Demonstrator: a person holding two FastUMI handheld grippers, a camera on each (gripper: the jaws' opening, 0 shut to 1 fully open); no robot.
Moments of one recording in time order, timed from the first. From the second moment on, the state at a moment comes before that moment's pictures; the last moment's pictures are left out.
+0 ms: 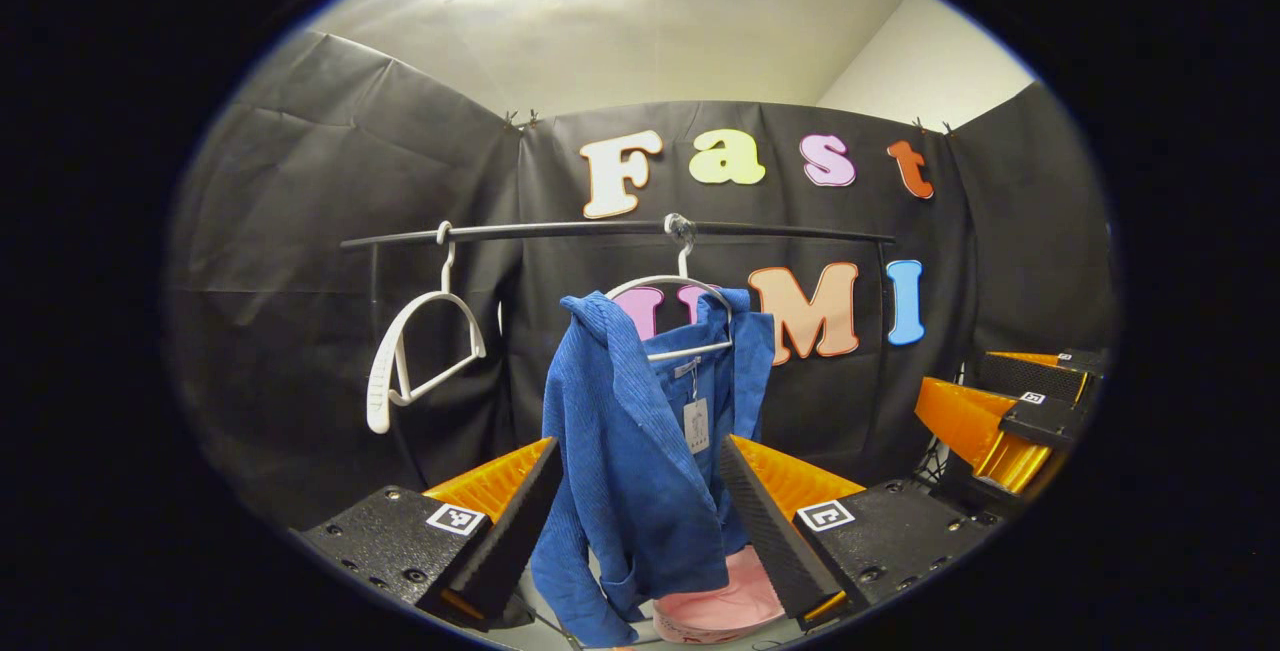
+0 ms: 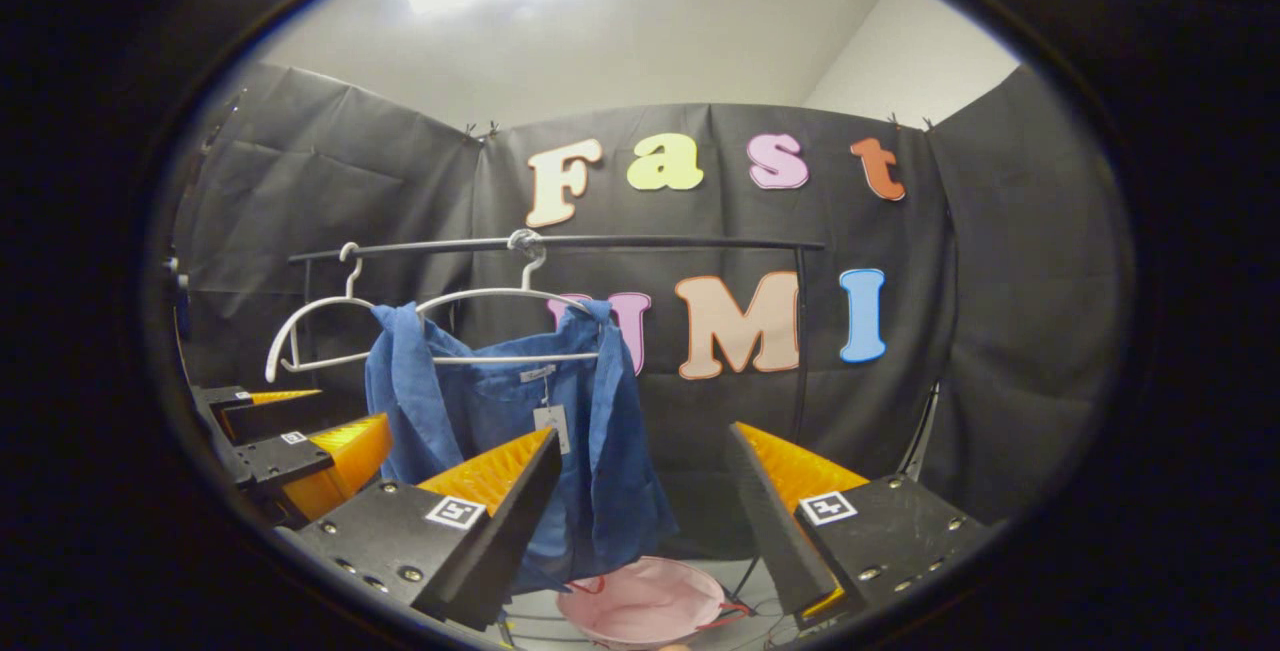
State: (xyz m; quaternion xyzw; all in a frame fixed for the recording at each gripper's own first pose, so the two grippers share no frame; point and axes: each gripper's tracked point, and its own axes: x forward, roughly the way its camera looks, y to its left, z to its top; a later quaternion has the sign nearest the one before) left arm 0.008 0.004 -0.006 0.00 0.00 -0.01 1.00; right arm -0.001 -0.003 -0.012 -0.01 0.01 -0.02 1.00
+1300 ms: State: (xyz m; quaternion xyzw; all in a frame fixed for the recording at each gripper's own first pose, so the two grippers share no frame) left arm 0.091 0.004 -0.003 0.01 0.02 0.07 1.00; right arm 0.139 0.006 -0.039 -0.01 0.03 0.05 1.00
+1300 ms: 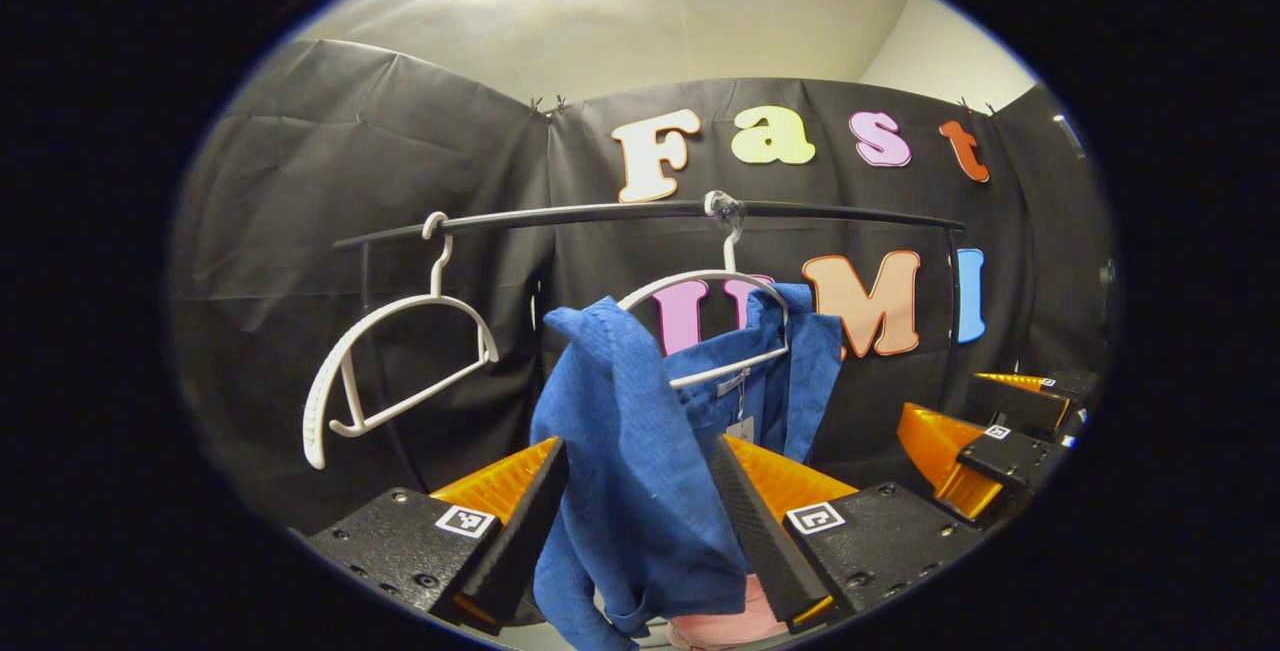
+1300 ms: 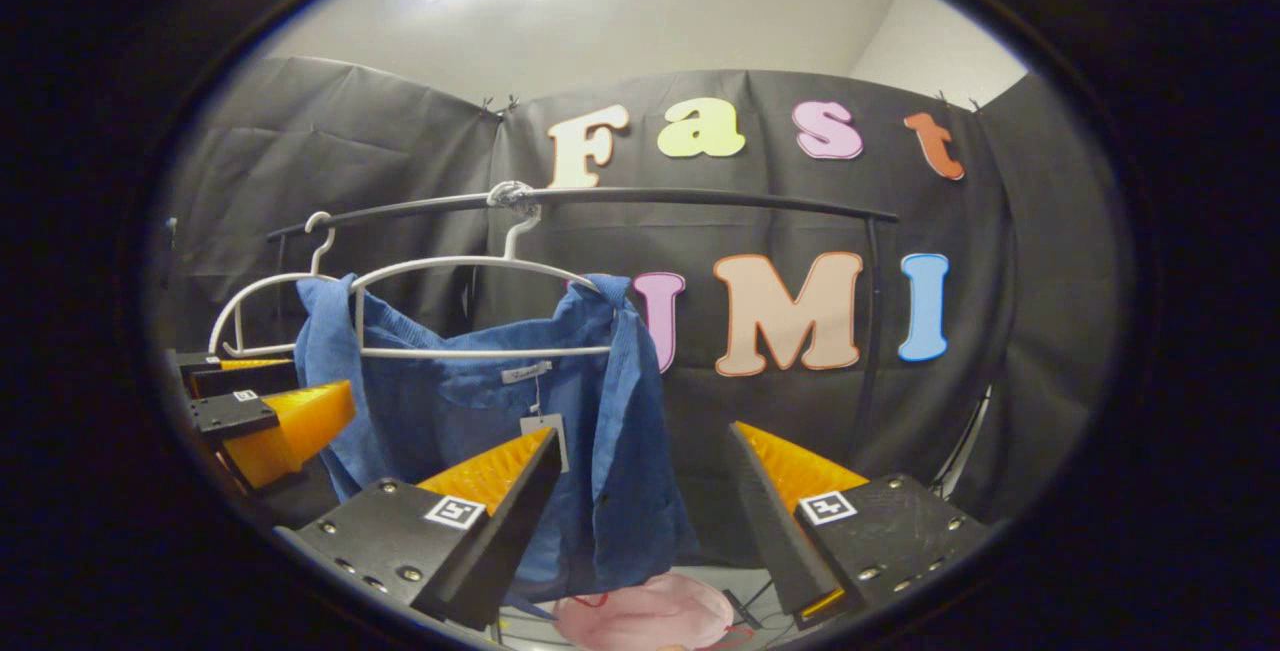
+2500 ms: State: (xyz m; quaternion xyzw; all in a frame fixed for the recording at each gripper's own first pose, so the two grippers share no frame) left arm 0.117 0.066 -0.011 0.03 0.02 0.20 0.98; right arm 0.336 0.046 -0.097 -0.01 0.11 0.11 0.99
